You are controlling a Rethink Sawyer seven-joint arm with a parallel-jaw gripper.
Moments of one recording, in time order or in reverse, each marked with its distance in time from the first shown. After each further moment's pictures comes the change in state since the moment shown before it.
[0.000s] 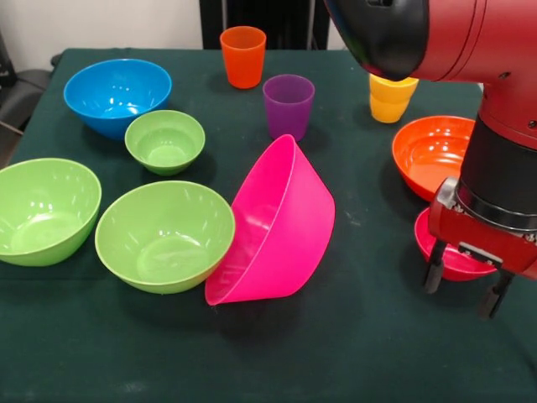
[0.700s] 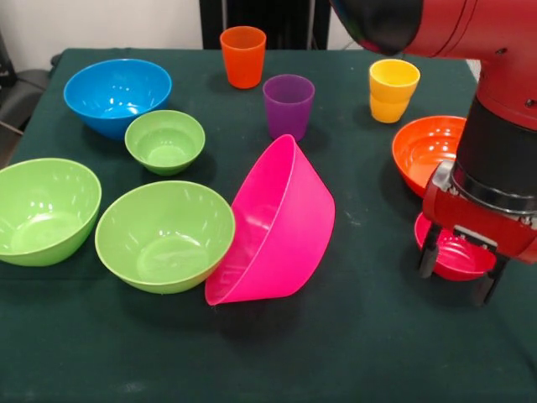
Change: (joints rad) arm 0.001 -0.048 -0.045 0.066 0.044 0.000 0.000
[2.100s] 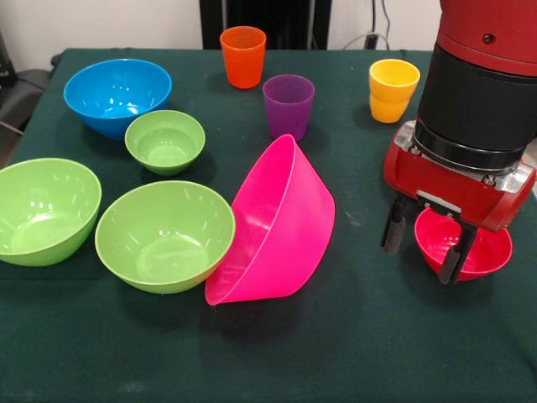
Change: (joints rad) arm -0.030 -0.100 -0.049 0.128 0.033 -0.076 0.000
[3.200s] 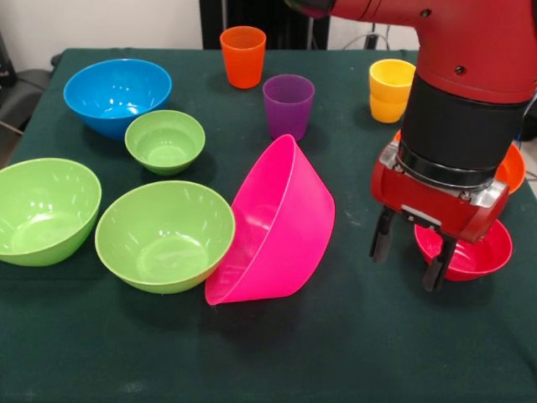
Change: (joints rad) arm 0.000 -0.005 -0.006 0.118 0.007 -0.129 0.000
